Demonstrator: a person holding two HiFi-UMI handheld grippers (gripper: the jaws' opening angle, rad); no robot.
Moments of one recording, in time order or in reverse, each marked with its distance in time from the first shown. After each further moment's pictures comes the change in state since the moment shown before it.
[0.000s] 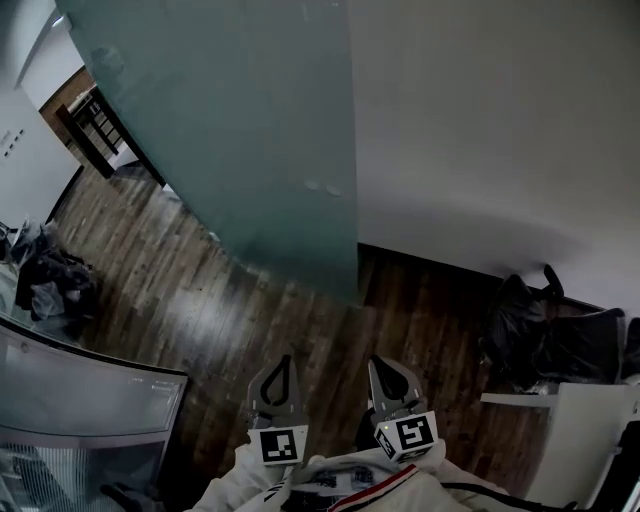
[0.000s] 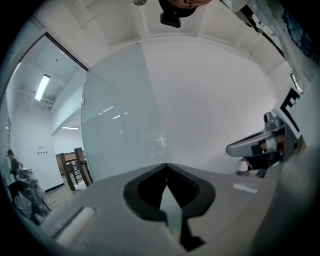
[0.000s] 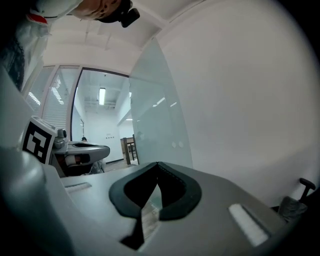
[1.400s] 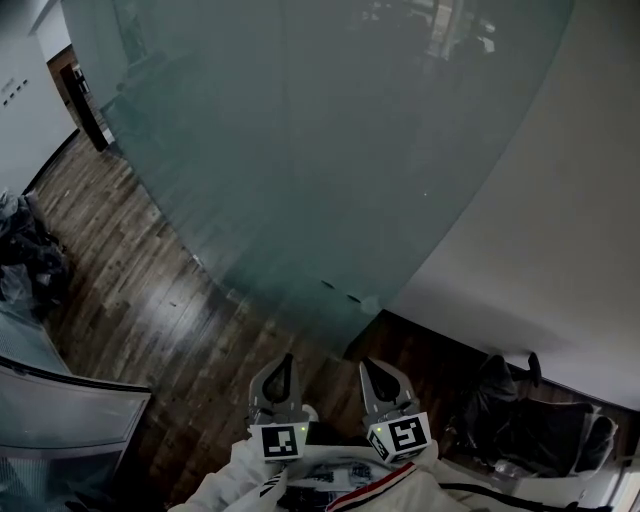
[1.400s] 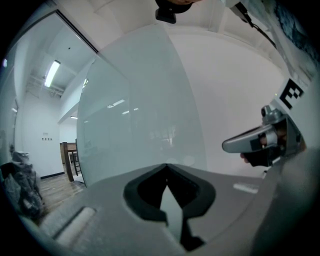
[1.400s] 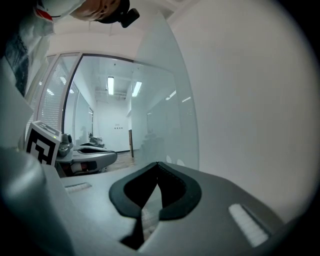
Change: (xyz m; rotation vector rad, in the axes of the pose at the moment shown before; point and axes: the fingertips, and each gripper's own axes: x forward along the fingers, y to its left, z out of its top) left arm 0.223 0.086 -0.013 -0.121 -0.001 0.090; right arm 0.234 -0.077 0.059 -0.147 0.067 0.140
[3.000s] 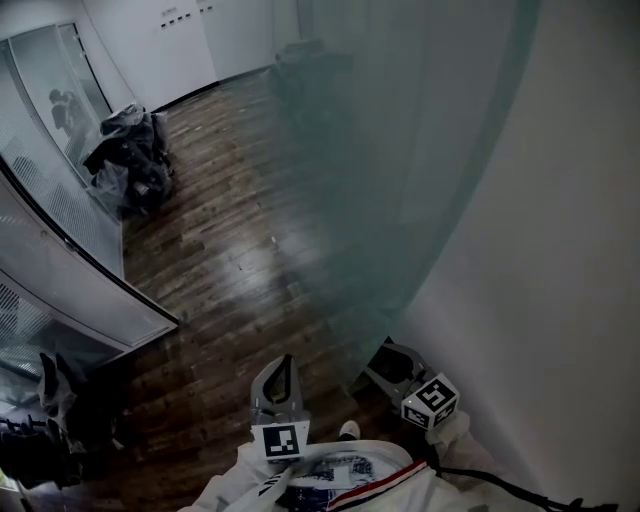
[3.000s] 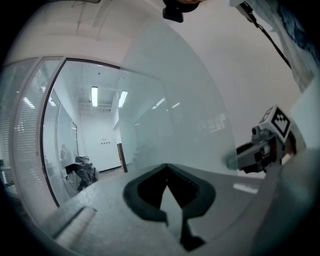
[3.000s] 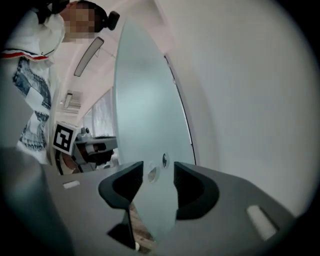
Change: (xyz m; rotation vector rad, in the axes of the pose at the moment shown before) left arm 0.057 -0.026 0.030 -0.022 0.096 0.645; right arm 0.116 -0.099 -0.013 -0.004 0.112 0.970
